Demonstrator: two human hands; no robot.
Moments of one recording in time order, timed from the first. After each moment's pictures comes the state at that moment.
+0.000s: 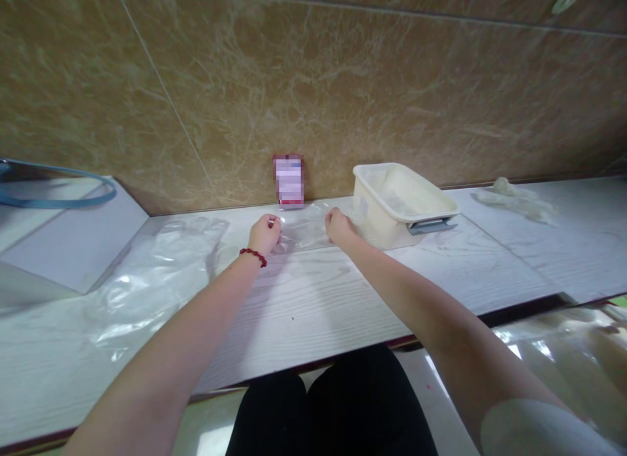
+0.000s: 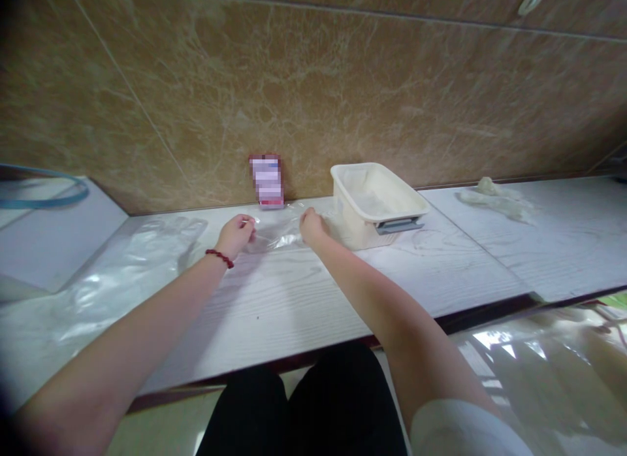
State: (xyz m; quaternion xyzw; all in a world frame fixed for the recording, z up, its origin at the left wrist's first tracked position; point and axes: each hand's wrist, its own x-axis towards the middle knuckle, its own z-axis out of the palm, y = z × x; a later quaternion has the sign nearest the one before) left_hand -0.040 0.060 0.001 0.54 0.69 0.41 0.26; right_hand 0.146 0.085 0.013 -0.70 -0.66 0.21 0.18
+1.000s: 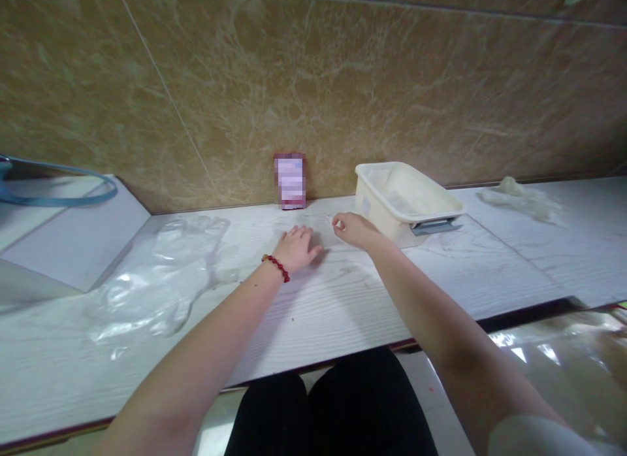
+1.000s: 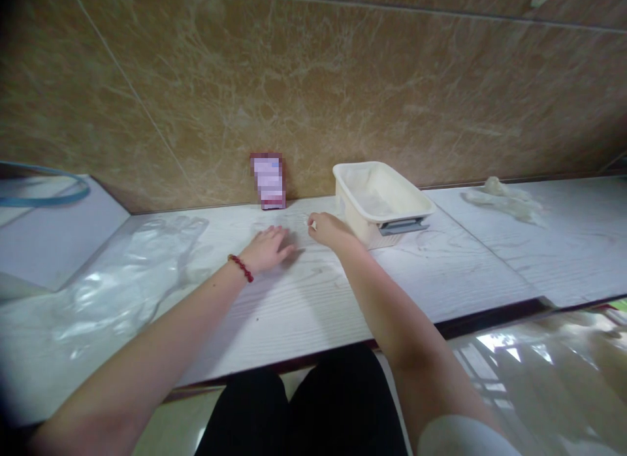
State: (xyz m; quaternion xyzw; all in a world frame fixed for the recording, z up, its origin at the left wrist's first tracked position) left_hand 0.010 0.029 0.005 0.81 0.57 0.07 0.01; right_hand 0.188 0.075 0.024 -0.55 -0.82 0.07 0.13
